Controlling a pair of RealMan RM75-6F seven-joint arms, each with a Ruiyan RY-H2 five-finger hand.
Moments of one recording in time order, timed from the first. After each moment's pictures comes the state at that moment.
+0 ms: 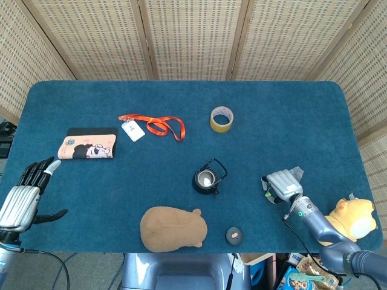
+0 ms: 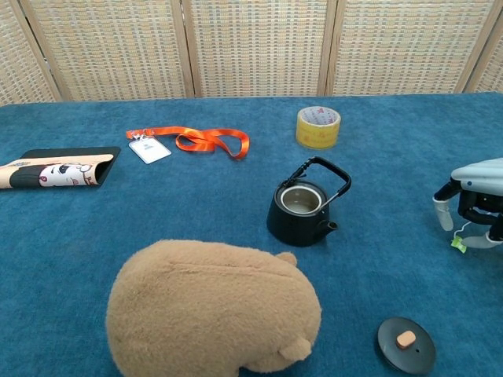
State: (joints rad) left arm -0.17 -0.96 -0.03 -1.95 1.50 1.39 0.06; right arm 0.64 -1.36 0.01 -1.33 -1.28 0.77 -0.10
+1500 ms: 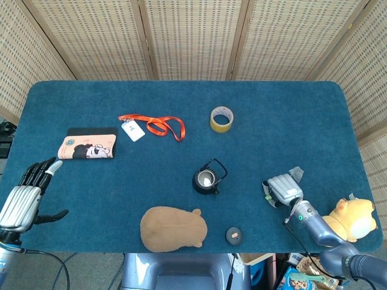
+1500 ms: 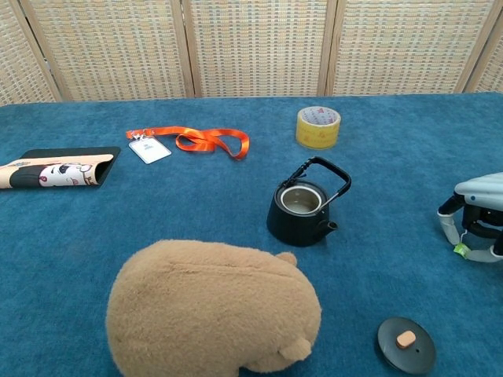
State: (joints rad) left arm -0.18 -0.95 -0.03 -1.96 1.51 1.38 0.06; right arm 0.61 -1.39 0.00 -1.28 -1.30 0.77 -0.10
